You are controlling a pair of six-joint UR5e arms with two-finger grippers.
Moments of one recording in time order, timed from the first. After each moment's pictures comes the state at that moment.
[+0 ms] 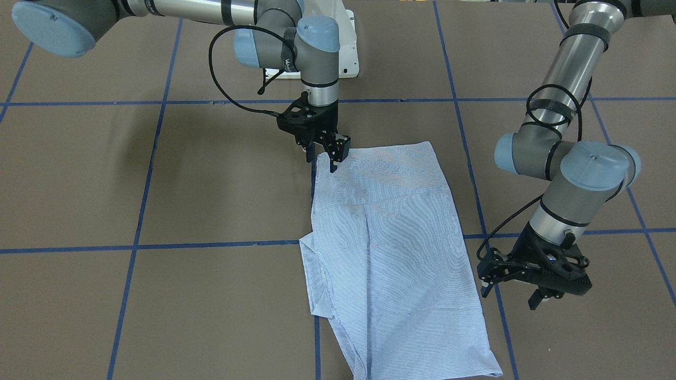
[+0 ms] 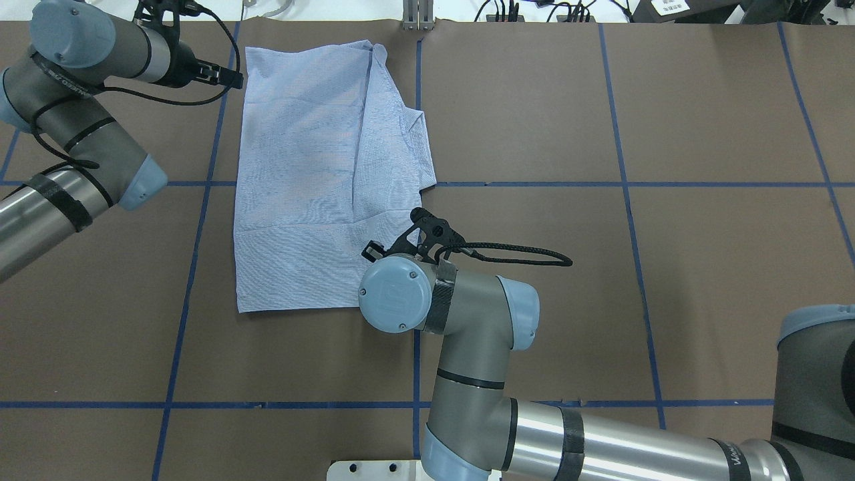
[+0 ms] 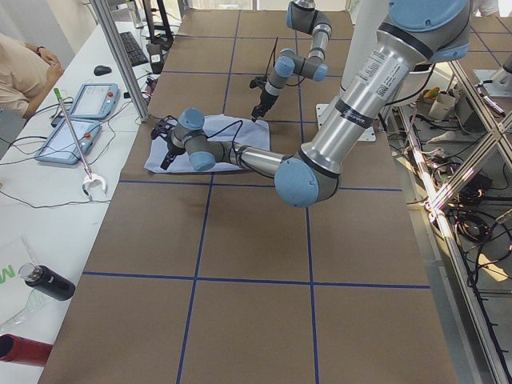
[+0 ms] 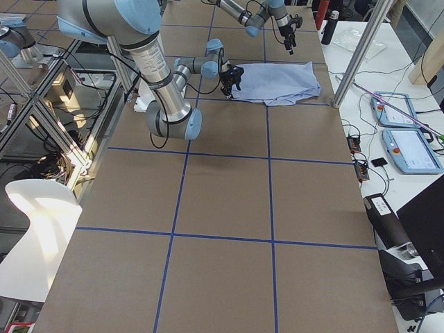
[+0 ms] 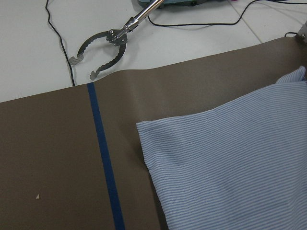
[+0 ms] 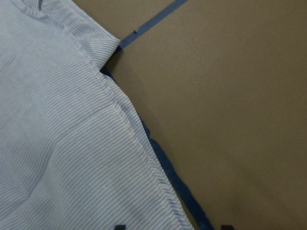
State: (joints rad) left arm -0.98 -2.18 -1.12 -2.46 -1.88 -0.72; right arm 0.30 -0.76 1.49 -1.48 1.39 2.00
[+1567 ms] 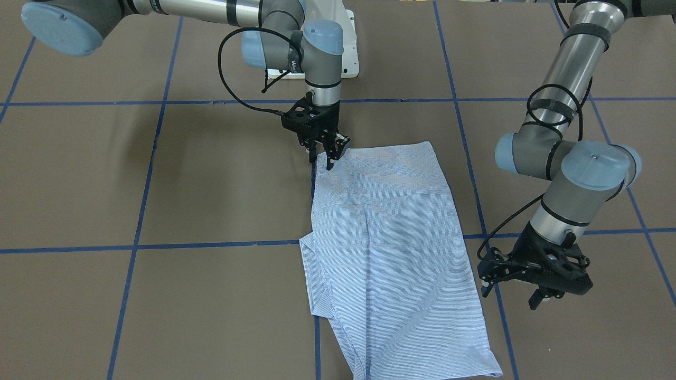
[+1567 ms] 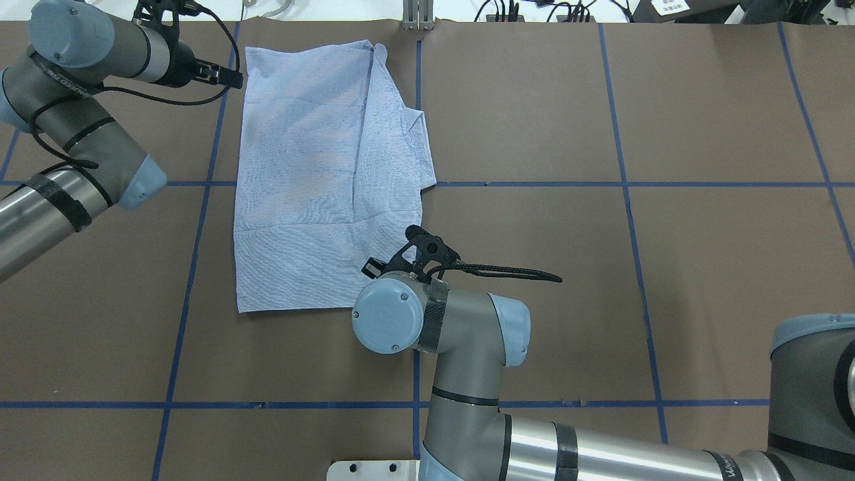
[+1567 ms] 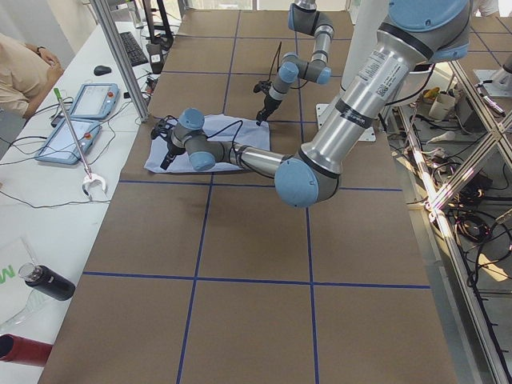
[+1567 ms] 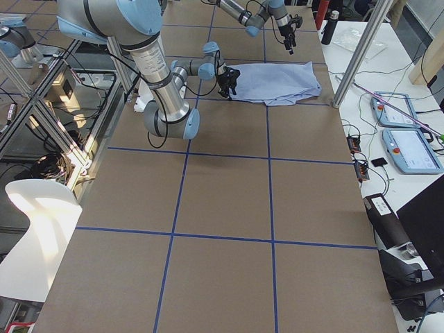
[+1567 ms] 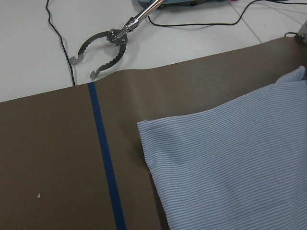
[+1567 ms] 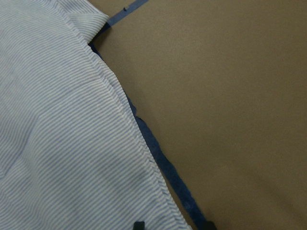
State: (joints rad) left arm -0.98 -2.18 -1.12 -2.46 -1.88 -0.72; right arm 0.27 -0.76 1.47 -1.48 1.36 2.00
